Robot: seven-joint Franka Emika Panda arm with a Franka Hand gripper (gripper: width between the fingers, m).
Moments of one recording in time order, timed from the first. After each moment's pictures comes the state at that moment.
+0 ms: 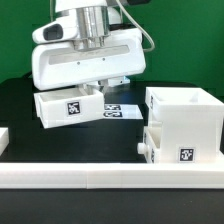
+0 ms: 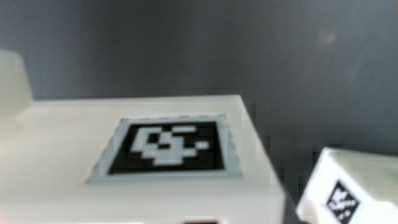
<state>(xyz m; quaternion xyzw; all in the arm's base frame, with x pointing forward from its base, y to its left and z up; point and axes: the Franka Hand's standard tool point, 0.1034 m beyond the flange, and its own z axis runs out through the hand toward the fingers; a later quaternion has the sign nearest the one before) 0.509 -0.041 0.074 -0.99 -0.11 -0.05 0.07</state>
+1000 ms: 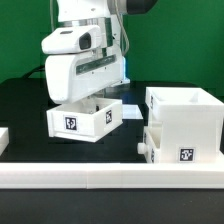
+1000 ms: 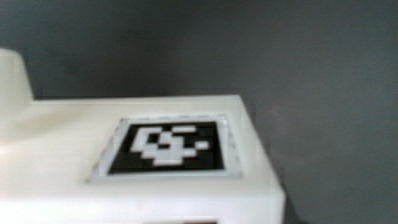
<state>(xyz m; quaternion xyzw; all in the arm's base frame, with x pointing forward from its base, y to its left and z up) 0.516 -0.042 0.059 -0.86 -0.51 -0.05 0.04</state>
